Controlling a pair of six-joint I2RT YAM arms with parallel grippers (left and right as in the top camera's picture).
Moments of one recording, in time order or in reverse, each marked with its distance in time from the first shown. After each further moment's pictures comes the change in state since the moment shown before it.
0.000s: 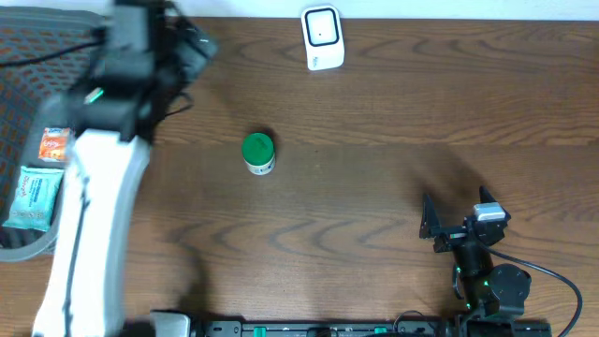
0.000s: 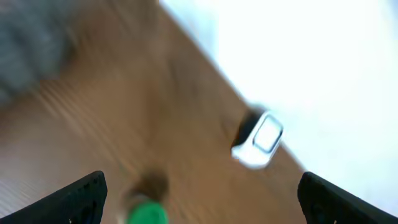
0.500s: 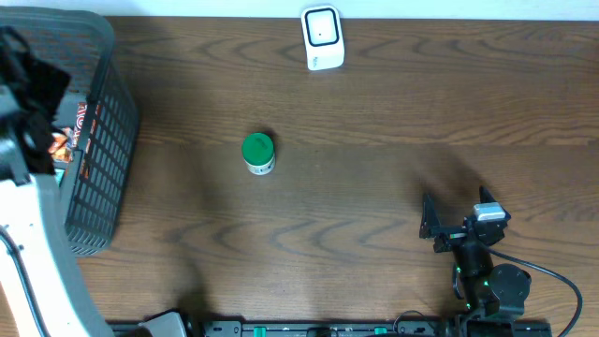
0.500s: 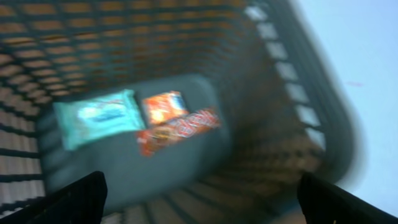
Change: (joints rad) left arm 0.477 -0.063 -0.002 -0.138 -0.205 0.157; right arm 0.000 0.000 0.000 0.000 0.000 0.000
